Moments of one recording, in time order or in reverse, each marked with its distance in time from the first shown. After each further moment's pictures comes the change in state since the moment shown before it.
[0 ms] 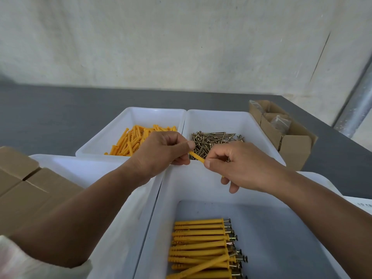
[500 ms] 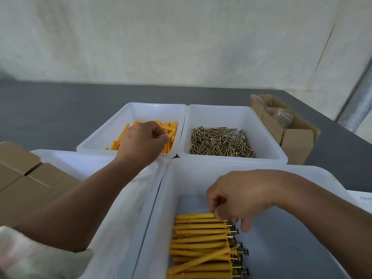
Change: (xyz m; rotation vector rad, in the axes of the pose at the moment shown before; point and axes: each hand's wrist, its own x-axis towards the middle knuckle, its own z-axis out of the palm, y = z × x) left_hand 0.006 -0.012 -0.024 0.685 0.439 -0.027; right_hand -0.019 -0.019 0.008 -0.346 -0.705 0.137
